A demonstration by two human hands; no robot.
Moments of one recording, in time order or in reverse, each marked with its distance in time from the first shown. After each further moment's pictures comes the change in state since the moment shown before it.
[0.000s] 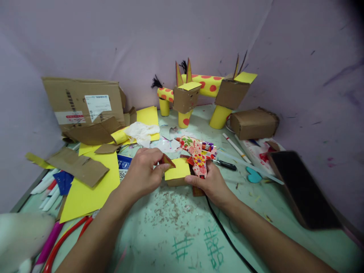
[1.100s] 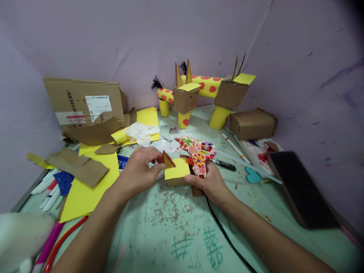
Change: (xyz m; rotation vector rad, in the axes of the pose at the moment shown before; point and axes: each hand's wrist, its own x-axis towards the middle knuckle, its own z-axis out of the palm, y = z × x) left_hand 0.002 -0.008 -0.007 -0.034 0.015 0.049; right_hand 0.001 0.001 0.001 0.003 -0.009 -0.014
